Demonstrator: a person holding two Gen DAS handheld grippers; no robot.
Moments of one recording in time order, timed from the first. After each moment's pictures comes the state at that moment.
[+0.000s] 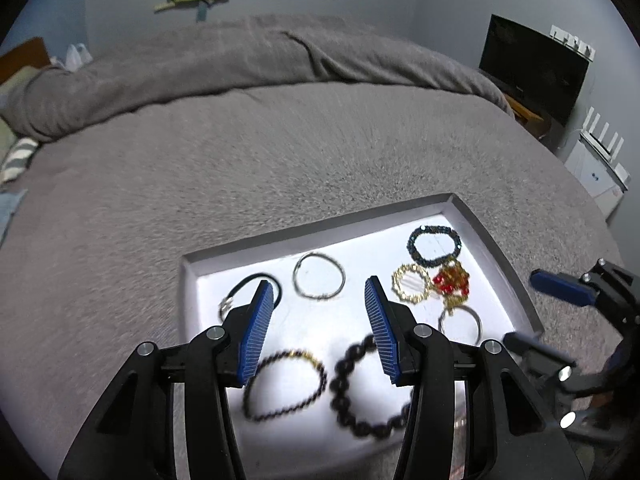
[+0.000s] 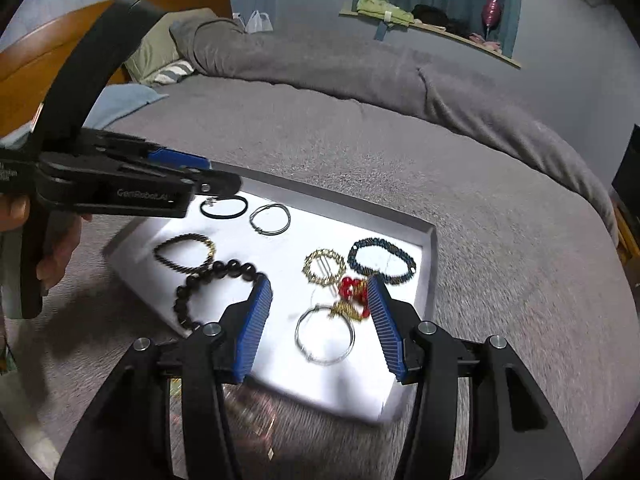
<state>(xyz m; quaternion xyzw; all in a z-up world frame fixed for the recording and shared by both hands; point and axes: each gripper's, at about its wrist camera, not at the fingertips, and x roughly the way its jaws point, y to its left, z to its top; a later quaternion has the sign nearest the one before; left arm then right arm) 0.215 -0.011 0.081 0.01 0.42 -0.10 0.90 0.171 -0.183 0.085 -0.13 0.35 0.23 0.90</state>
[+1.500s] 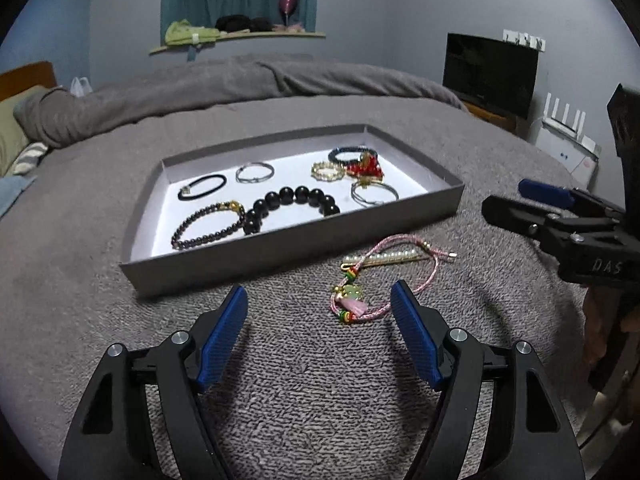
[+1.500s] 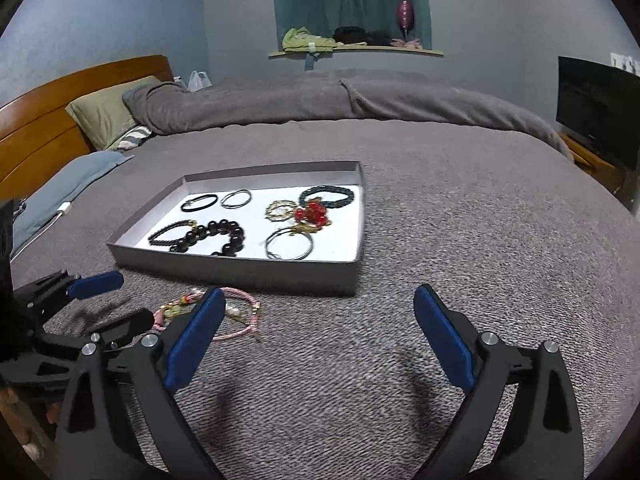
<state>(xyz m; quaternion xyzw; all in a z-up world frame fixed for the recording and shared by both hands) 0.055 -0.047 0.009 0.02 0.33 -0.13 0.93 0.091 -0.252 0.039 -0.01 0.30 0.14 0.94</state>
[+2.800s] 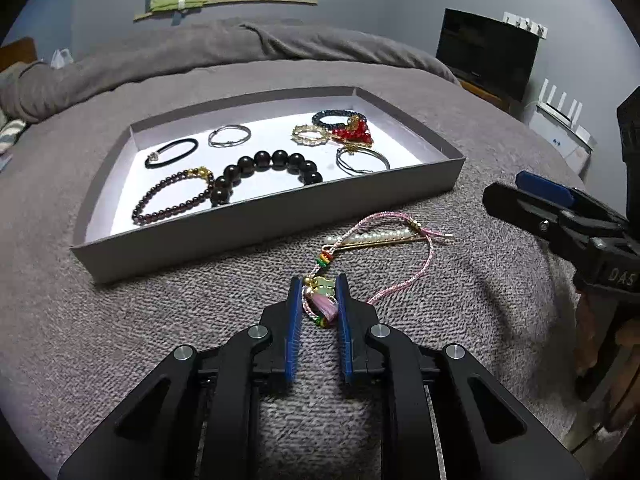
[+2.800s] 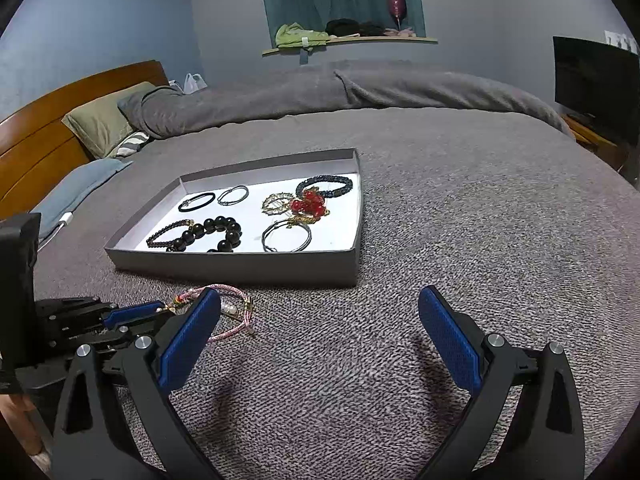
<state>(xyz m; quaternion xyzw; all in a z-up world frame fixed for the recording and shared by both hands) 0.073 -0.054 -0.003 0.01 0.39 -0.16 0.91 0.094 -0.253 0.029 0.02 0.32 0.15 0.94</state>
